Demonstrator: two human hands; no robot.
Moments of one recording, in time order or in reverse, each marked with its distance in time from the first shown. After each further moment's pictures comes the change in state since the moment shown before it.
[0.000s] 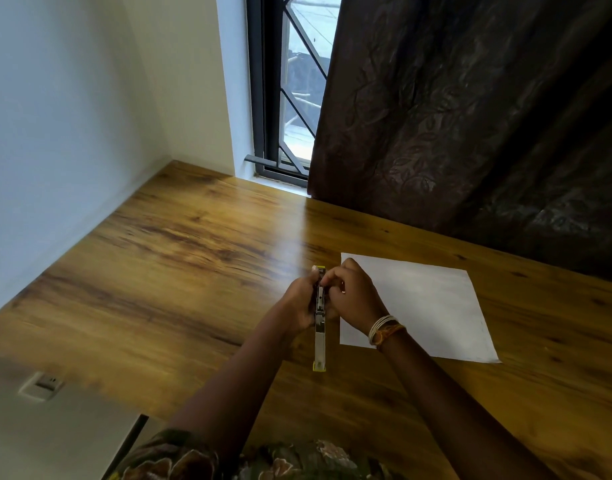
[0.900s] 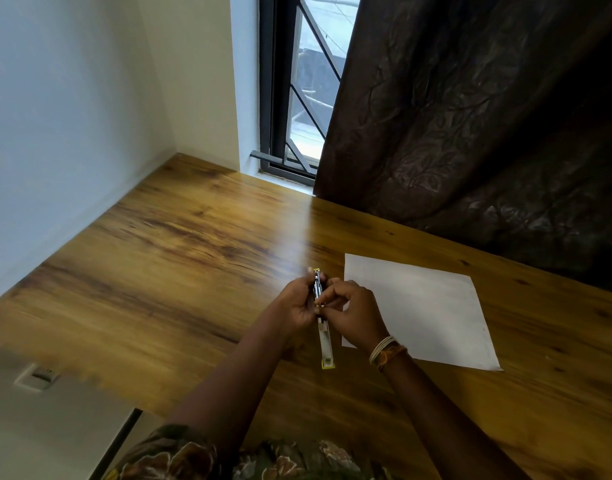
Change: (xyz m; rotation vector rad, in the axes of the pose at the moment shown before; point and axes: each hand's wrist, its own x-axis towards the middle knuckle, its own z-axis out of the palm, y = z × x) left_hand -0.007 0.008 -0.005 -0.350 -0.094 -0.033; right_hand -0.021 0.002 0.012 0.190 -0.006 -0.006
